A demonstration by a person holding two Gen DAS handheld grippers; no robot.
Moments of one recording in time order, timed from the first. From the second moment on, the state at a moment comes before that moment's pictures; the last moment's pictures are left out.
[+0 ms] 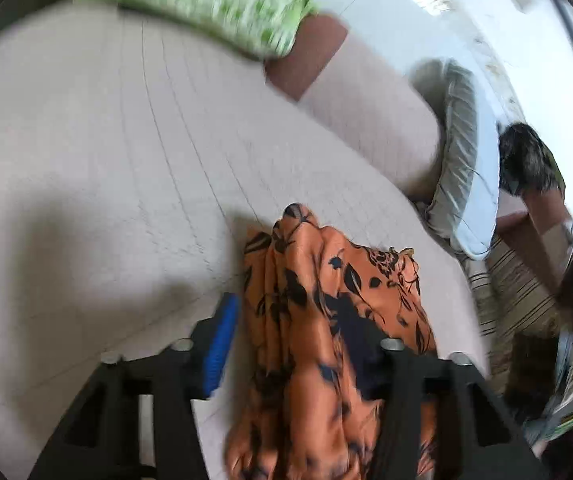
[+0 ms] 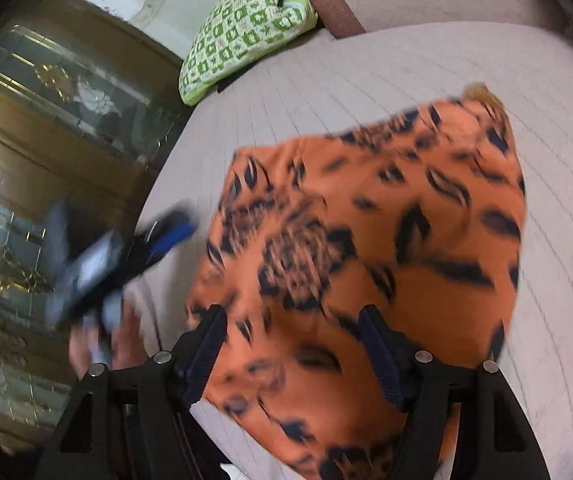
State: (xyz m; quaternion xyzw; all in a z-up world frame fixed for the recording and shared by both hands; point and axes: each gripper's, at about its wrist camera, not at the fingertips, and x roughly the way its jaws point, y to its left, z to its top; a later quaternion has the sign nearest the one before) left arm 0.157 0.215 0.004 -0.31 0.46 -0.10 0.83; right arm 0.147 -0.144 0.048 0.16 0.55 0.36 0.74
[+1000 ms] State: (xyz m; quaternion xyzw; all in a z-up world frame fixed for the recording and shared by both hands) left arm 0.051 0.118 0.017 -0.11 0.52 -0.05 0.85; right arm 0.063 -0.217 0.051 0.24 0.48 0.36 0.77
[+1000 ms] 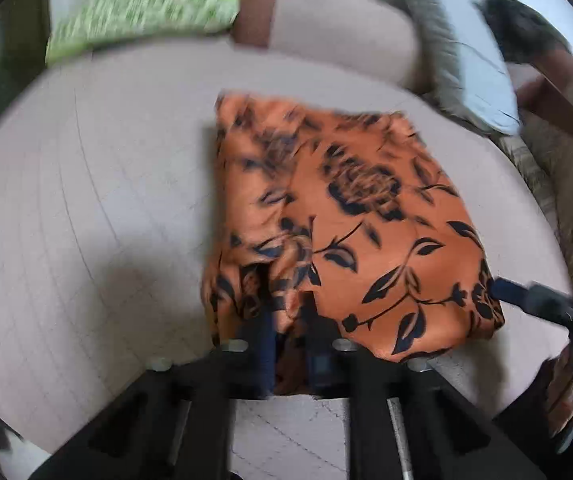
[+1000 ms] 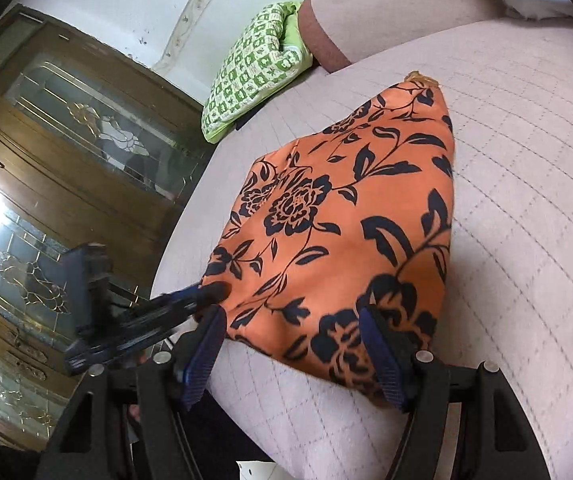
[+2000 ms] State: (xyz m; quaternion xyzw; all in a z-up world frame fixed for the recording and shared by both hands) left arm 0.054 0.122 0.057 -0.11 0.46 -0.13 0.87; right arm 0.087 -0.198 0.040 0.26 0.50 0.35 0.75
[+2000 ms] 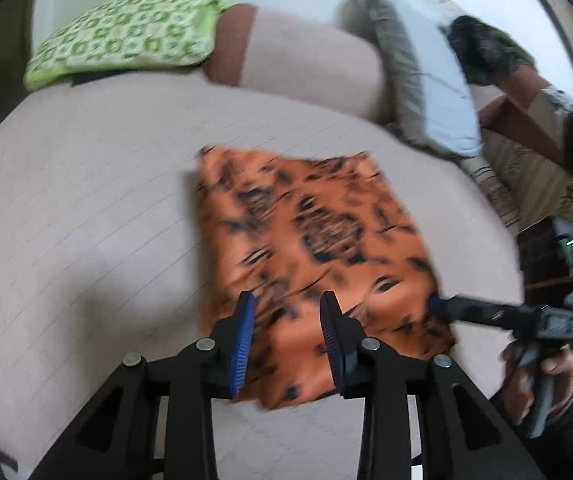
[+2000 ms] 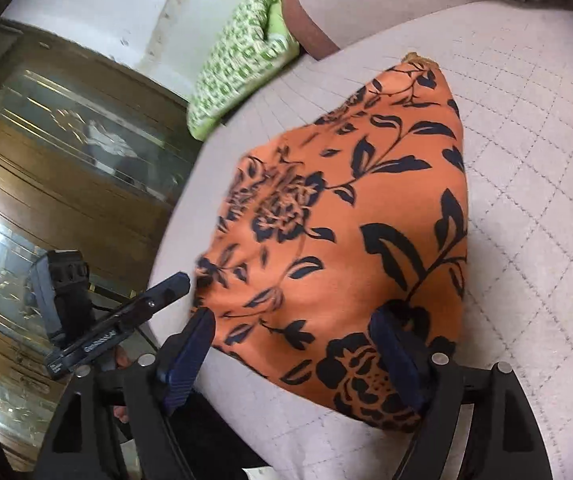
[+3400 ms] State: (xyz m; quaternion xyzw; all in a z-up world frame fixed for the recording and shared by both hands) left arm 0.128 0.107 0.052 -0.18 0.45 -0.12 0.87; right arm 0.189 -0.199 0.079 0.21 0.48 0.30 0.80
